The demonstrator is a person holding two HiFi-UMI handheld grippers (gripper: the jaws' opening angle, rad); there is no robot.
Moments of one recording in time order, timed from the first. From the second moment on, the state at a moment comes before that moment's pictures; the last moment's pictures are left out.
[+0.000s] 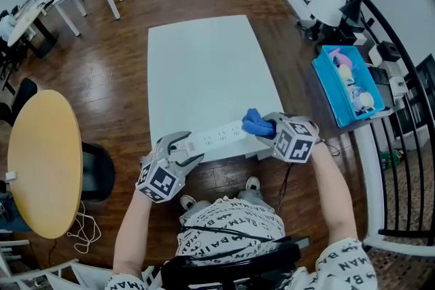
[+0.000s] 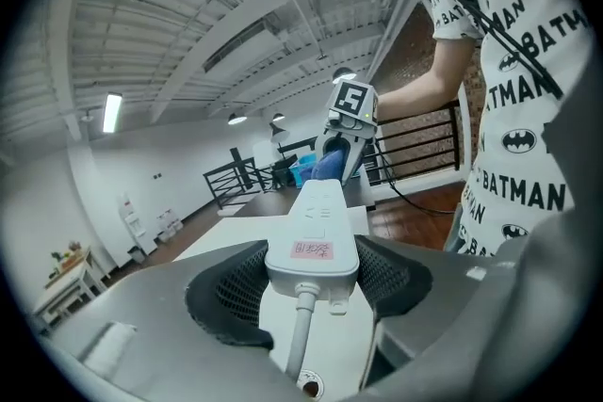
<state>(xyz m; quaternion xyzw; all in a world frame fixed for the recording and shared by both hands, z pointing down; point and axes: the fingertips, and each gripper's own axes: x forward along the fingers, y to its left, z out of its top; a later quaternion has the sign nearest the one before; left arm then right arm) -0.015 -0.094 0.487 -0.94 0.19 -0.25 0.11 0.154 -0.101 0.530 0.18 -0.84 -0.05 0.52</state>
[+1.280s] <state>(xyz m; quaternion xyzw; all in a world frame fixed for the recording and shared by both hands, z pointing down) -0.005 -0.159 0.534 -0.91 0.35 -0.24 0.01 0.023 -0.107 0.569 0.30 -0.85 0.10 0.43</state>
